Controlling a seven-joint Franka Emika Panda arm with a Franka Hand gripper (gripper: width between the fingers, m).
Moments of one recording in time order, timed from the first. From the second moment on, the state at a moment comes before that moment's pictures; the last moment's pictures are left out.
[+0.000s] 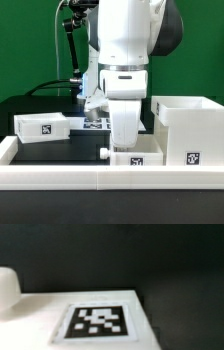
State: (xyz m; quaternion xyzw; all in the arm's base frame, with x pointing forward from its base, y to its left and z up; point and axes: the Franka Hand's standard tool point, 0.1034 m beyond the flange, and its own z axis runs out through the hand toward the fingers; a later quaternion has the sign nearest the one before) arm 0.540 -0.004 0.011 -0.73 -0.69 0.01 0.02
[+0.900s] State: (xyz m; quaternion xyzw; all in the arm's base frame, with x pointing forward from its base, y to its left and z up) arm 0.545 -0.006 0.011 -0.71 -0.70 0.01 0.01
